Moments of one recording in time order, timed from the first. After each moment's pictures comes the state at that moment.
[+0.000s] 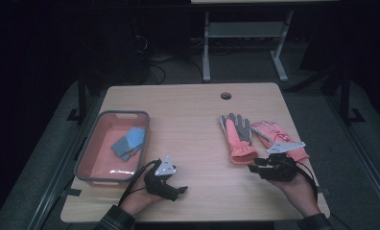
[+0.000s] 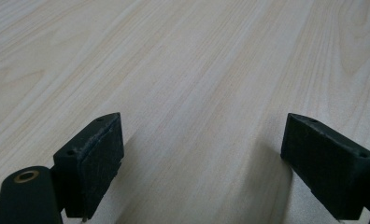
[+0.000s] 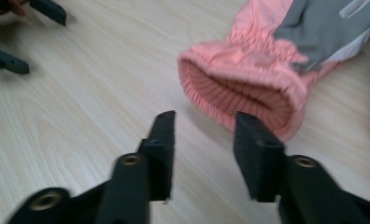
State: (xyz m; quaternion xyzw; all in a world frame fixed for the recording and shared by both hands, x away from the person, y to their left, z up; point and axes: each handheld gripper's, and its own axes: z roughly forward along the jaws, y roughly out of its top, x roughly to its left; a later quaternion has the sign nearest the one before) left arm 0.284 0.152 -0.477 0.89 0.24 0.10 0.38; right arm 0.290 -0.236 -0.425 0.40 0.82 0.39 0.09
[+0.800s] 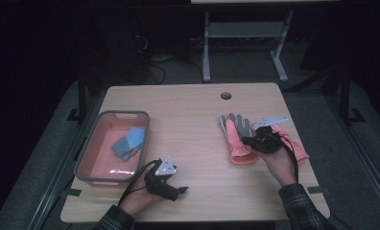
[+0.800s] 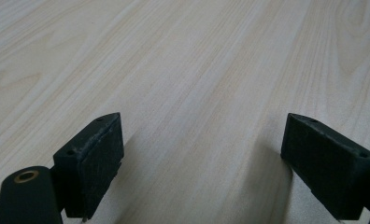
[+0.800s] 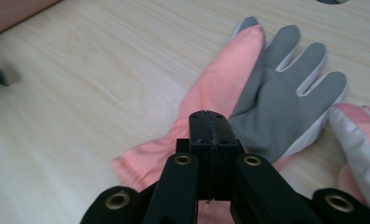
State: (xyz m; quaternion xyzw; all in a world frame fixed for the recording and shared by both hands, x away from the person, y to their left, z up) left arm 0.285 0.152 -0.477 0.89 0.23 0.09 0.38; right arm 0.366 -0.212 -0.418 0.42 0.81 0.38 0.13
